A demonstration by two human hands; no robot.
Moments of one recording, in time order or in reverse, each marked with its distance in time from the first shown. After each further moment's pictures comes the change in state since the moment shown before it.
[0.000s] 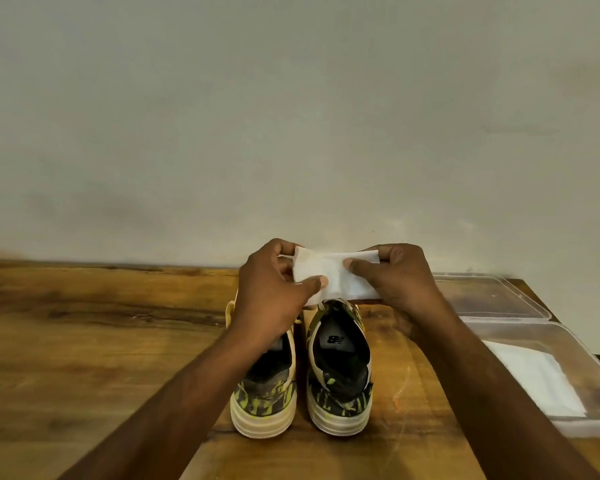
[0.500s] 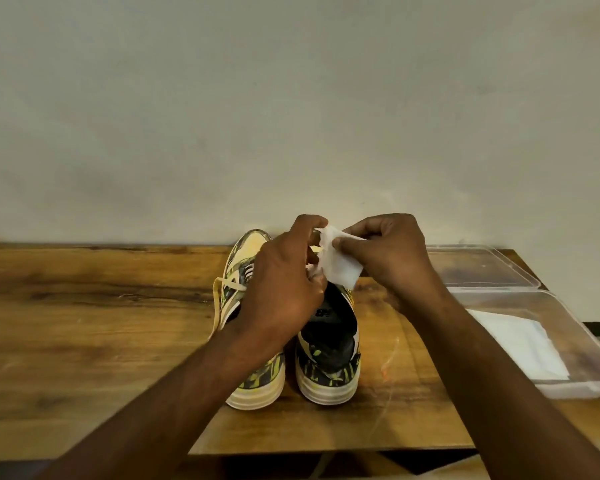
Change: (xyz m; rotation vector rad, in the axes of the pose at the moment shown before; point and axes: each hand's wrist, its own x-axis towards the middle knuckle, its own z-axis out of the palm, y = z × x) left_hand -0.021 0.000 0.027 0.334 -0.075 0.414; right_hand -0.005 0.005 -0.008 -0.130 0.038 -0.159
